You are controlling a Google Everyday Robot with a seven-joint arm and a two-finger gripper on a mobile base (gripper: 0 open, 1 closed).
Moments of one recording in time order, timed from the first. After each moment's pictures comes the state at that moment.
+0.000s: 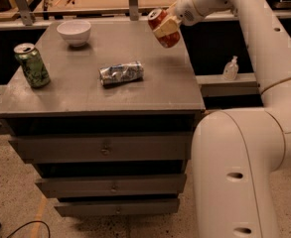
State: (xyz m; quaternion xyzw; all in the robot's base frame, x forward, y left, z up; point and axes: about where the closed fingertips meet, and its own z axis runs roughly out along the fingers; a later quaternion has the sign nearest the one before) arm 0.820 -0.069 0.948 -0.54 0.71 0.12 0.44
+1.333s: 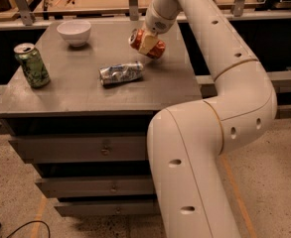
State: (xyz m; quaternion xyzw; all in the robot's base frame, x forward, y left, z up) arm 0.817 -0.013 0.888 -0.67 0.68 0.02 0.29
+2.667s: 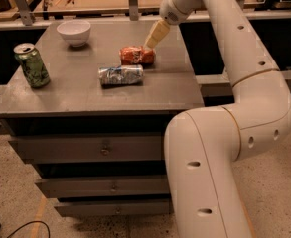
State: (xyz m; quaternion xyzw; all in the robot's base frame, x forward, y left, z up) arm 0.842 -0.041 0.928 -0.57 0.72 0.05 0.39
